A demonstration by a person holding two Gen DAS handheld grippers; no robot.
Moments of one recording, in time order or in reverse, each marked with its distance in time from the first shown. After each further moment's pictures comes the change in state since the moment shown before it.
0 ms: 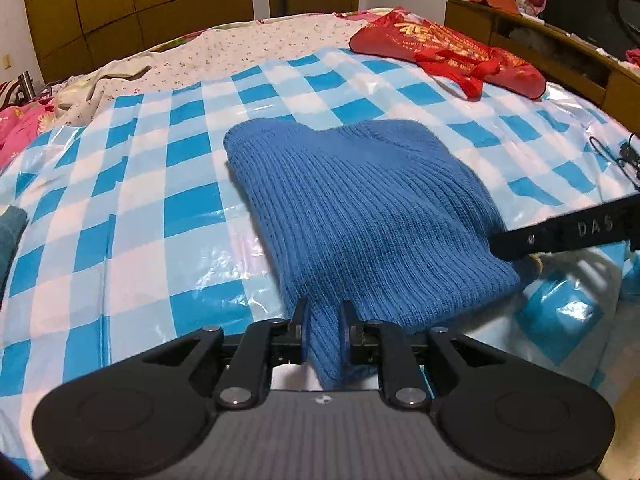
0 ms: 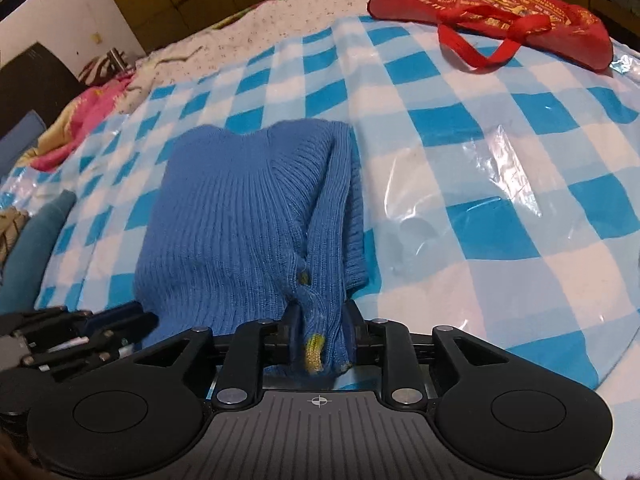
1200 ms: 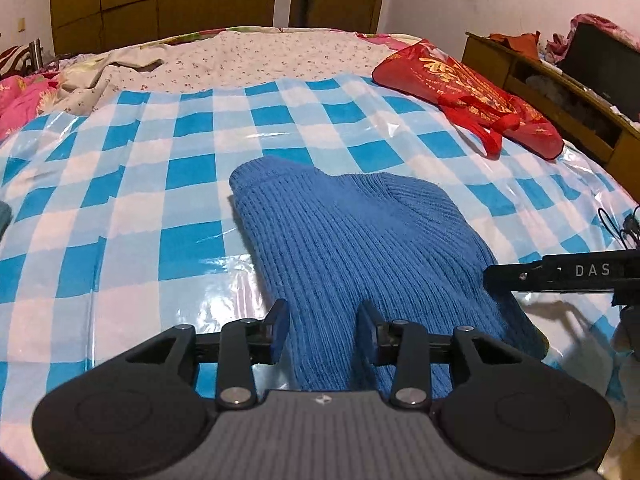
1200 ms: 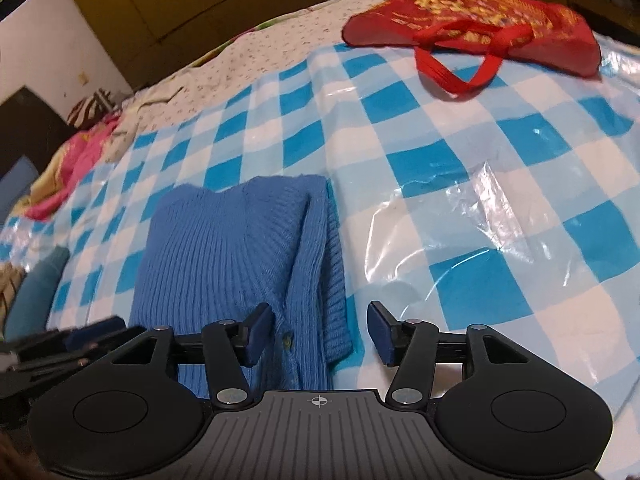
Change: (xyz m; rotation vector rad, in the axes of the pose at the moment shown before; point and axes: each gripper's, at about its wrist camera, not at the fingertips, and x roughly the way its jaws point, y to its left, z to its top) left arm 0.020 0.025 0.040 -0.136 -0.039 -0.058; right arm 0.013 -0.020 0.032 0.094 -0.063 0.012
